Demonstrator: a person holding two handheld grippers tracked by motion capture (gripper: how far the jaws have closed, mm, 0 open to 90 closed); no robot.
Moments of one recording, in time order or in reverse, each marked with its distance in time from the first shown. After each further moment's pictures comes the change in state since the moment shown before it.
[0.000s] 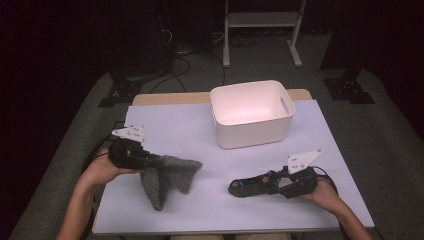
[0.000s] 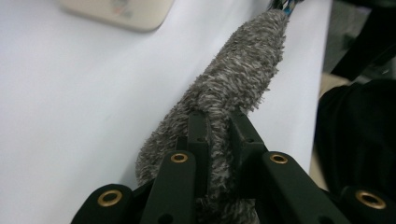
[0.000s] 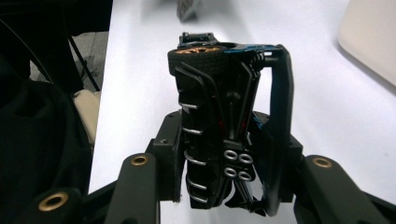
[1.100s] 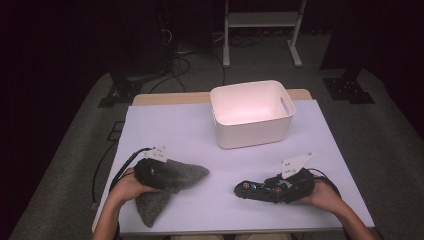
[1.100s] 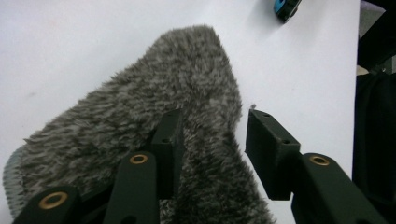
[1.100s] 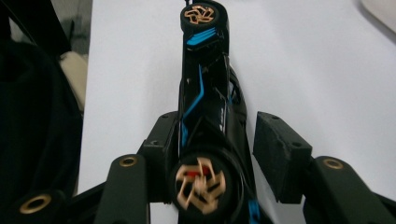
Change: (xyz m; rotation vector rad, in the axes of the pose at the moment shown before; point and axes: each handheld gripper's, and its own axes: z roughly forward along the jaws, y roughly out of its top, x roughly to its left) left arm -0.009 -0.030 0.093 -0.005 -0.057 -0.035; right arm 0.005 0.005 0.013 0.170 -0.025 -0.035
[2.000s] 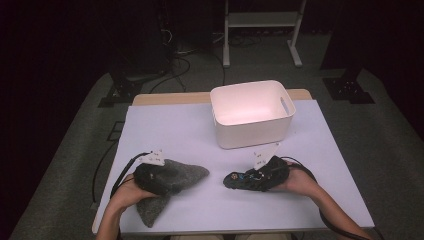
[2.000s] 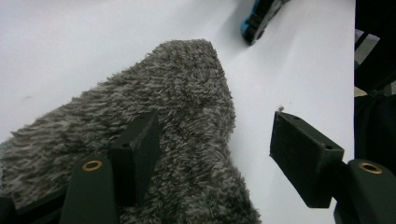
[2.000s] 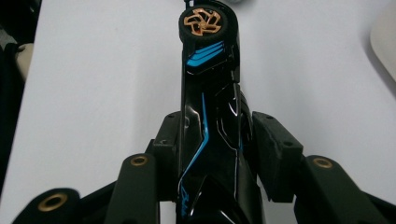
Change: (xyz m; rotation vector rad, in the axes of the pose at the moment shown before) left arm -0.005 -0.015 0.006 -0.100 0.008 -0.037; right arm -0.023 0.048 0.044 0.088 -0.013 -0.085
